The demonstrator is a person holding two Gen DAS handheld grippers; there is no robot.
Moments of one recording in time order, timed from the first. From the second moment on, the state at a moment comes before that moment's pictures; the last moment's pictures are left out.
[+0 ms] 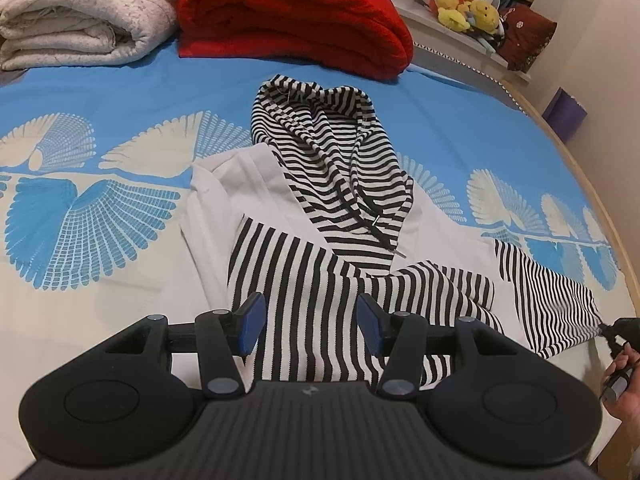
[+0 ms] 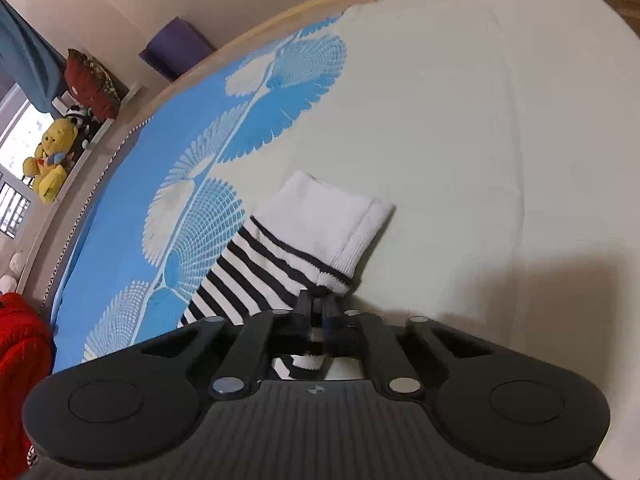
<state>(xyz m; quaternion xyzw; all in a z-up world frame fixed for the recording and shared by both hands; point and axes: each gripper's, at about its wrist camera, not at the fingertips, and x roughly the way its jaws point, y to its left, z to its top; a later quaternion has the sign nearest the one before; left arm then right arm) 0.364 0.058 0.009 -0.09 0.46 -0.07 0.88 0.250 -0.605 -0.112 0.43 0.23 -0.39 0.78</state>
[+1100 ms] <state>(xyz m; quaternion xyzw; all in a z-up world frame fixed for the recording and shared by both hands) 0.384 0.125 -0.025 -0.19 0.47 -0.02 0.86 0.335 -0.240 -0.020 0.27 0.42 0.01 0.86</state>
